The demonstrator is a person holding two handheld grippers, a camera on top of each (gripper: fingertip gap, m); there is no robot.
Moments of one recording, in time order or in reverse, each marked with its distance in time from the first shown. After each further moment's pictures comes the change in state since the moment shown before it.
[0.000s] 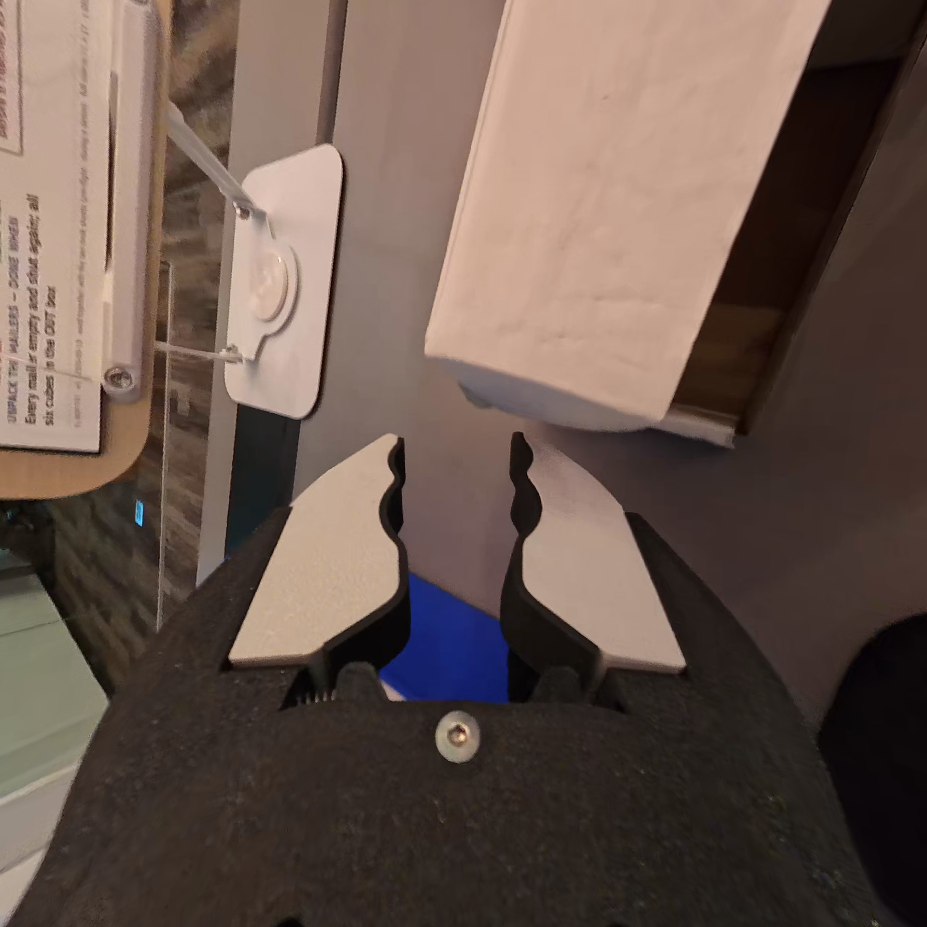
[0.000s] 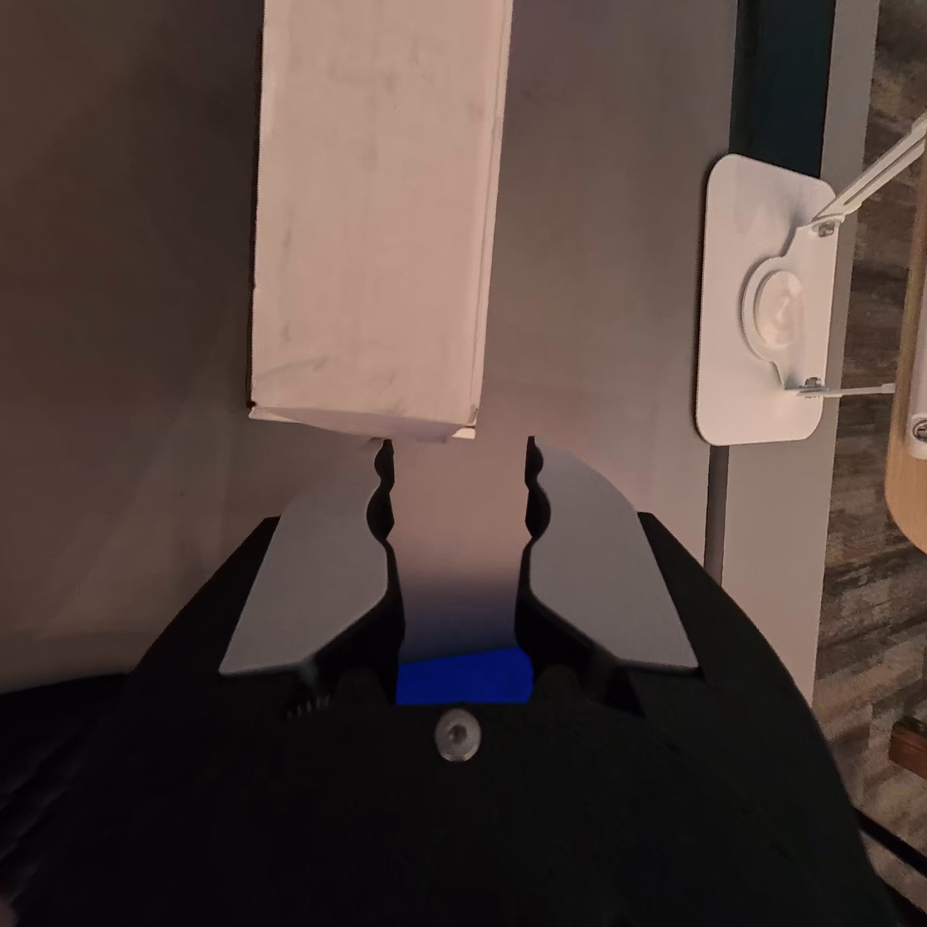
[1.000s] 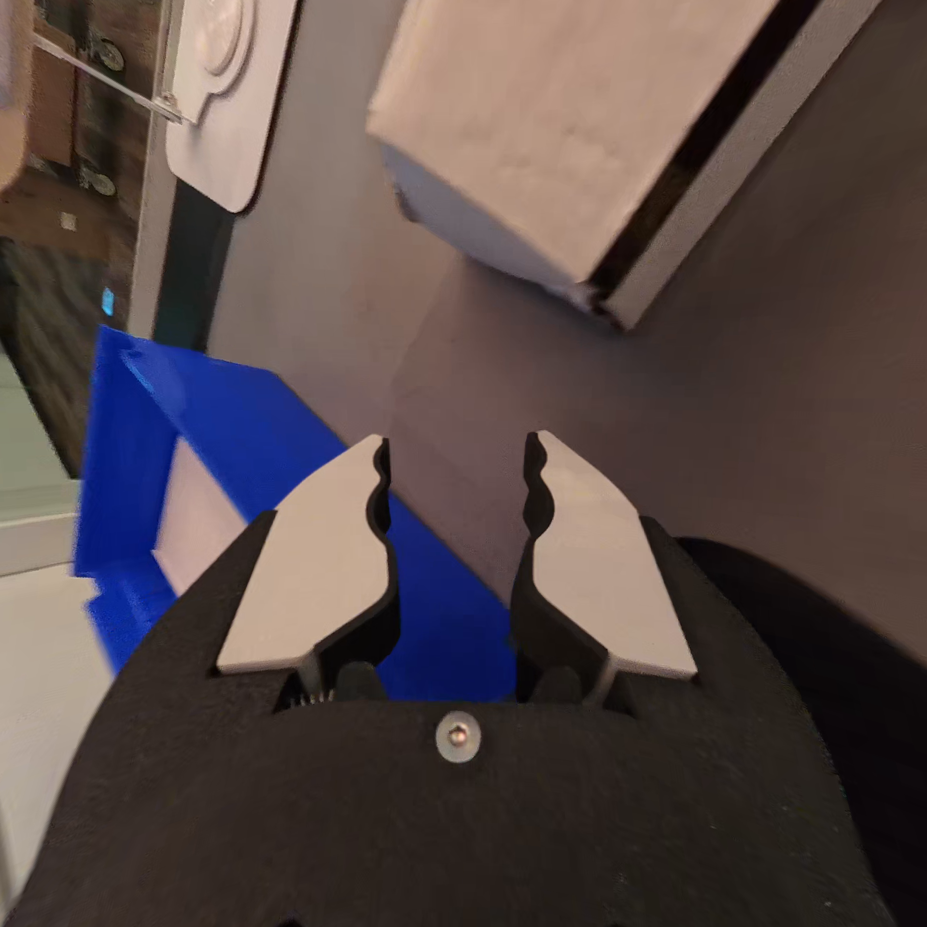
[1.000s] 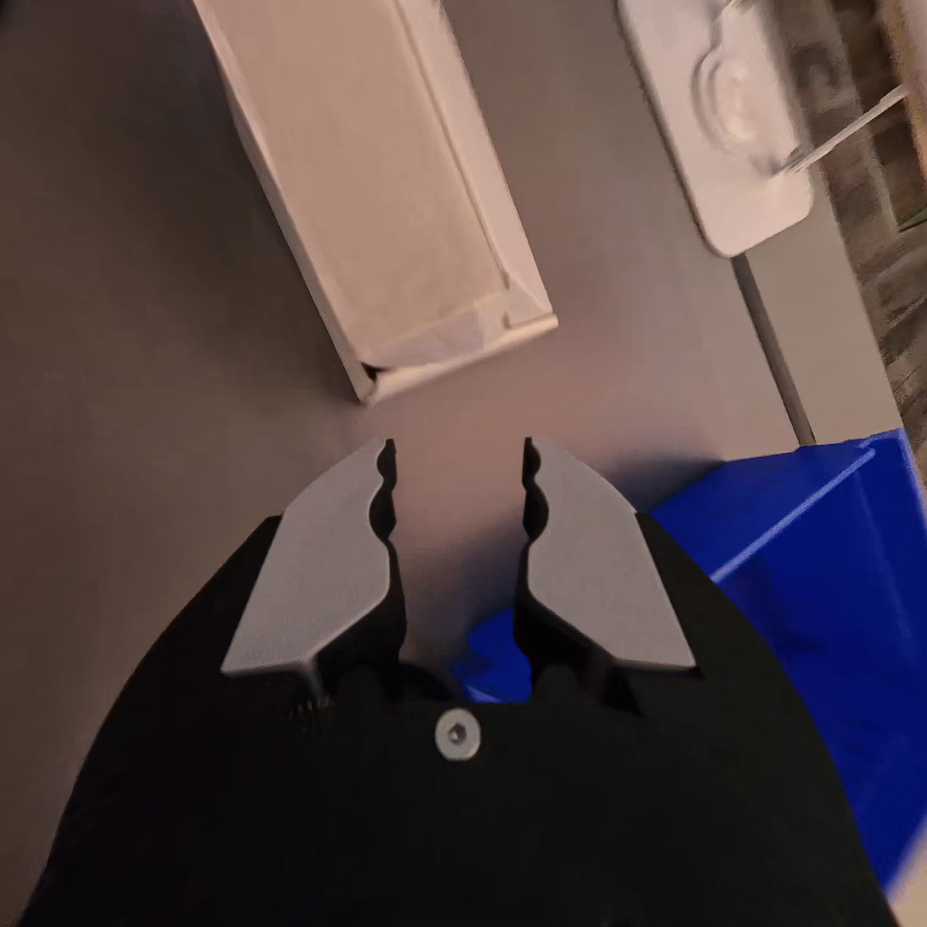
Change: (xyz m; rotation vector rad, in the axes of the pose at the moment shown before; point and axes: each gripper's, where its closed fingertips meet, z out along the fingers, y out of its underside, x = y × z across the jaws) left arm 0.072 0.039 -0.033 -0.264 -0.133 -0.274; right arm -0.064 0.026 -0.024 -0.022 0.258 0.394
